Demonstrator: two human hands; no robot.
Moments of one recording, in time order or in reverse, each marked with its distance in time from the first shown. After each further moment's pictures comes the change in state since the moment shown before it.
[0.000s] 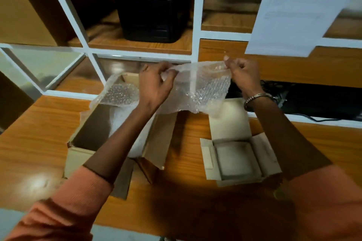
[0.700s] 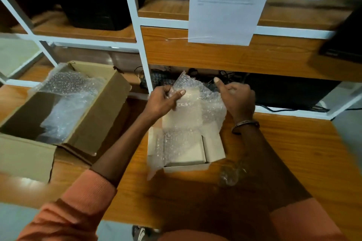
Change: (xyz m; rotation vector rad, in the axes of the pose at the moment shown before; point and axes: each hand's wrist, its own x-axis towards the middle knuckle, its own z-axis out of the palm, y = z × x) left_hand -0.071 0.110 0.169 -0.280 -0.439 -0.444; right_hand -0.051 0.116 -0.162 -0.356 0.145 0.041
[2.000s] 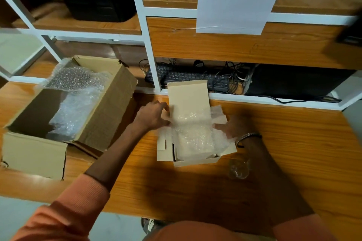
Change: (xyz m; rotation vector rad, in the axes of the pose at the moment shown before) left_hand -0.015 -0.078 -0.031 0.832 -0.290 -0.029; right_hand -0.056 0.053 0.033 -0.344 -0.683 0.258
